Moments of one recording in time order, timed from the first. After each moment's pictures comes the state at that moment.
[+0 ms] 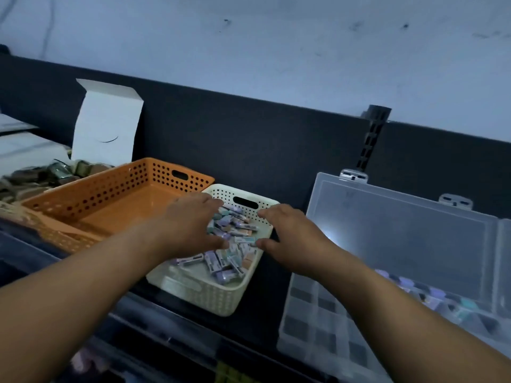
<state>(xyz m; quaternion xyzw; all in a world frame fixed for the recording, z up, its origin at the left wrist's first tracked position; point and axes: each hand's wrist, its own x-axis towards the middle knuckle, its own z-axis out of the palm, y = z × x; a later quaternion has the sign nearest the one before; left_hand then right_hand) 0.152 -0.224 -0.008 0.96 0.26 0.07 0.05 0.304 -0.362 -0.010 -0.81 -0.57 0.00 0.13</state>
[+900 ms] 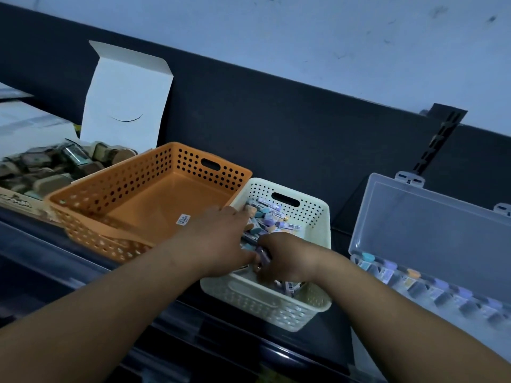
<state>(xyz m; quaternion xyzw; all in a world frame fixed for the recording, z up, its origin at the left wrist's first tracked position) 0.121 -0.163 -0.039 0.97 0.22 0.04 0.10 0.244 -0.260 -0.046 -0.81 -0.56 0.15 -0.02</state>
